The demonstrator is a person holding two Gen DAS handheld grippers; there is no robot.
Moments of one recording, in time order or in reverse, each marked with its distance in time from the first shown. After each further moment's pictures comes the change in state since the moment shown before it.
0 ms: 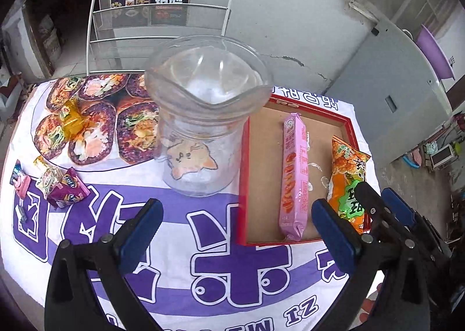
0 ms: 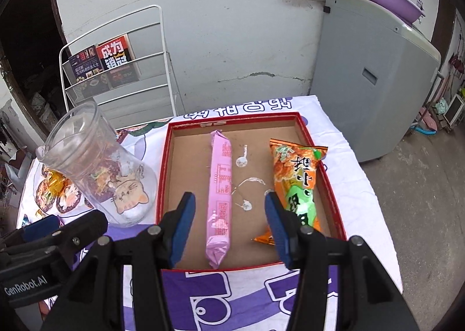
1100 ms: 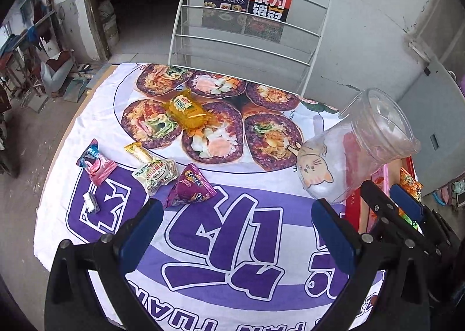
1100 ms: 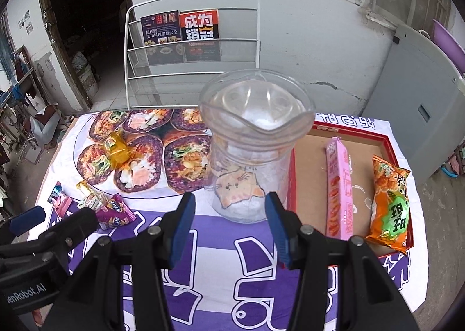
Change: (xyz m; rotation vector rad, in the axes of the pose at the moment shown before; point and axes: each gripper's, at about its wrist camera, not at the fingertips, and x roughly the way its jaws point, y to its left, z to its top) left arm -0.053 0.176 -0.014 -0.163 -0.064 0.181; right arm 0.004 0.193 -0.022 -0.216 0.028 0.104
